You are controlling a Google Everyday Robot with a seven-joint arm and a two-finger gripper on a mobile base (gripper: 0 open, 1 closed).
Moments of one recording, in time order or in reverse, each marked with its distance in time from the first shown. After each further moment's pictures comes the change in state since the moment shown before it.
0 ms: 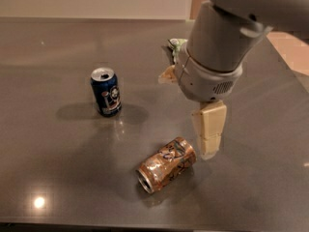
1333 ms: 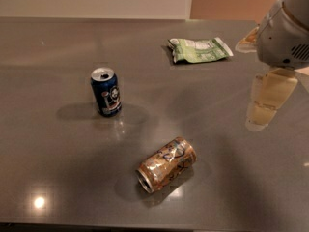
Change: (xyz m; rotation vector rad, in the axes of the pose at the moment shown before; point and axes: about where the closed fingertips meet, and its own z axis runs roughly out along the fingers) arm 0.112 0.011 -0.066 0.119 0.014 0.511
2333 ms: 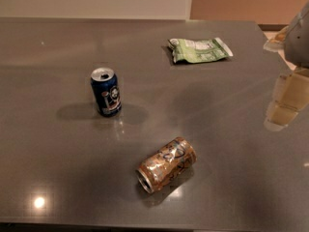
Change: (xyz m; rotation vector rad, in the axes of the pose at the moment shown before) arm 0.037 -0.003 -0.013 0.062 0.036 0.128
